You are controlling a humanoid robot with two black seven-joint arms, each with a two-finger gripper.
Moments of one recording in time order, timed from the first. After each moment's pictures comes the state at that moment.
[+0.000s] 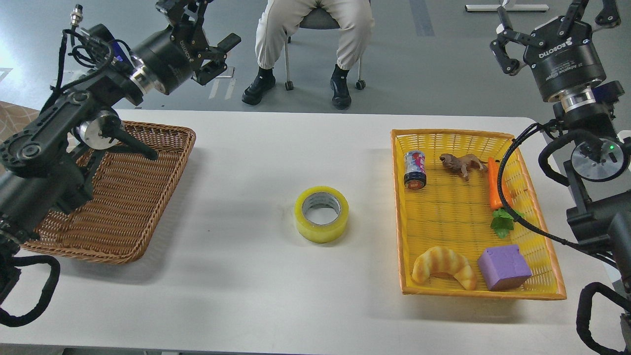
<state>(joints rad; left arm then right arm) -0.80 0.46 -1.02 -1.00 0.81 -0.49 -0.19 0.70 -0.20 1.41 0.89 -0.35 0.49 0.12</state>
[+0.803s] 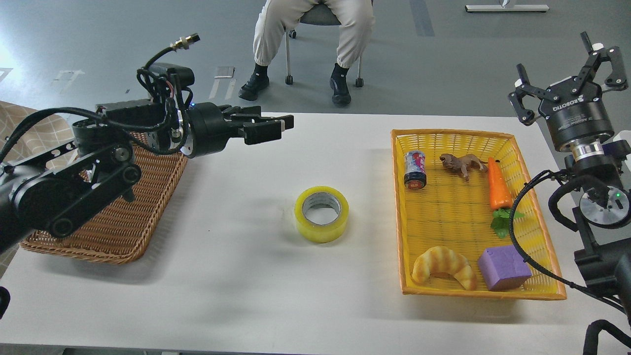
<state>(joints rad) -0.74 0.60 -0.73 -1.39 1.83 -0.42 -0.15 0.52 -0.21 1.48 0.87 -0.35 0.49 0.14</state>
